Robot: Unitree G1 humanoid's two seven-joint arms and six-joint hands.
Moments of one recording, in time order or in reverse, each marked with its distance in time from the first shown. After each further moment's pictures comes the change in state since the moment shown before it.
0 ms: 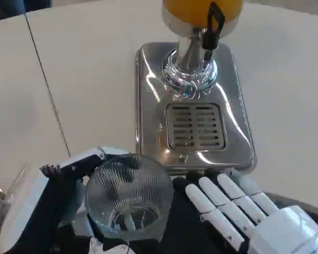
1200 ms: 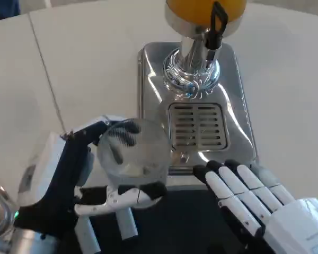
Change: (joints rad) left arm -0.301 -0.089 -0.059 0.234 0.136 0.122 0.086; right arm -0.006 0.011 -0.030 -0.023 0.010 0.079 0.015
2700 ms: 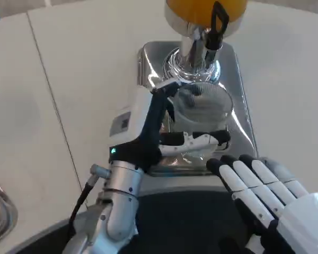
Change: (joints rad) left arm -0.599 -0.093 -0.318 0.697 0.200 0.119 0.400; right arm 0.005 -0.011 -0.049 -0.055 0.040 0.069 0.062
